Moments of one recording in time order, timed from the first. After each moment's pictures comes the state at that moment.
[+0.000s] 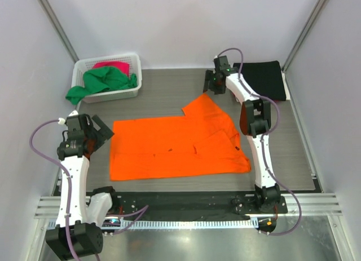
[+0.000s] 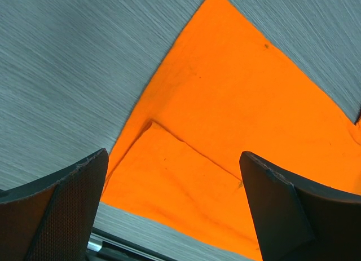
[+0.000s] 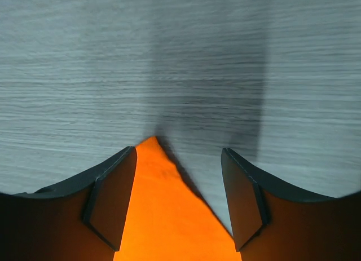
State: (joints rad) left arm 0.20 0.86 0.86 -0.84 -0.04 -0.54; right arm 0.24 2.50 2.27 -0.69 -0.07 0.34
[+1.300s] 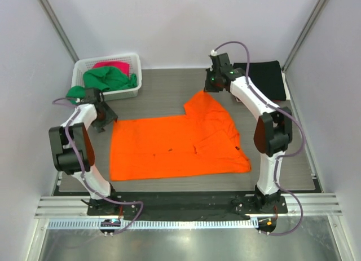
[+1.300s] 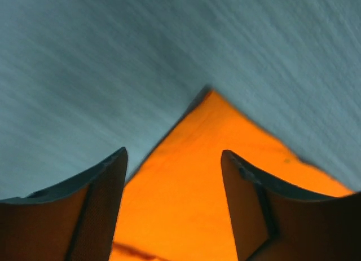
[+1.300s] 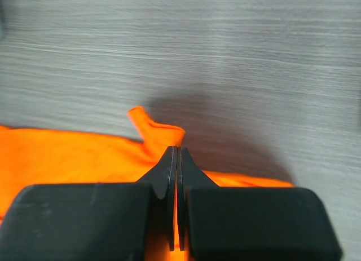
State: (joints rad) left arm 0.18 1.71 1.15 -0.56 -0.07 -0.56; right arm 0.36 2.04 1.84 -0.62 -0.03 0.35
